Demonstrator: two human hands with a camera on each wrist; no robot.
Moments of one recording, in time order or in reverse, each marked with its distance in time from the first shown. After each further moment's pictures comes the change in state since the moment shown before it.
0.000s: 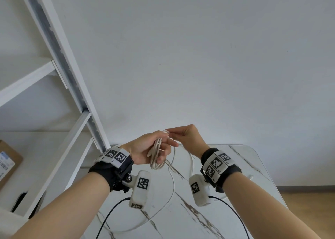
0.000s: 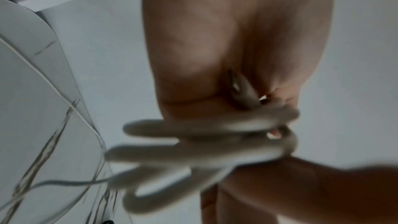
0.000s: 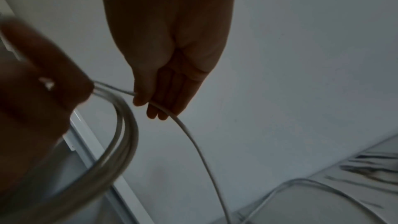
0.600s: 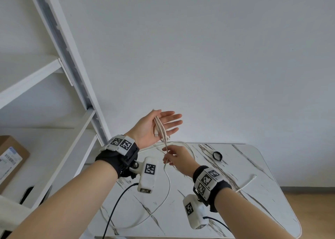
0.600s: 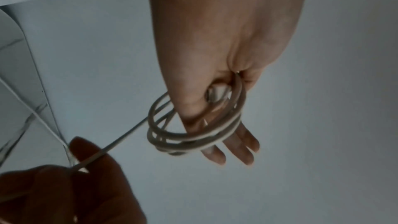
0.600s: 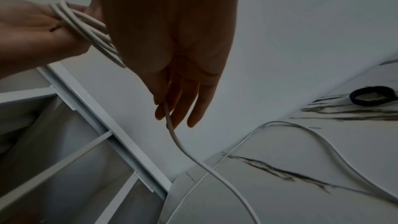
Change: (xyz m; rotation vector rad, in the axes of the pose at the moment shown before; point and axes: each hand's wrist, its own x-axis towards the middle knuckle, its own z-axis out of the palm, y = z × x) left_hand 0.006 0.020 -0.003 -0.453 0.065 0.335; right_hand -0.028 0.047 0.047 -0.071 -0.150 0.263
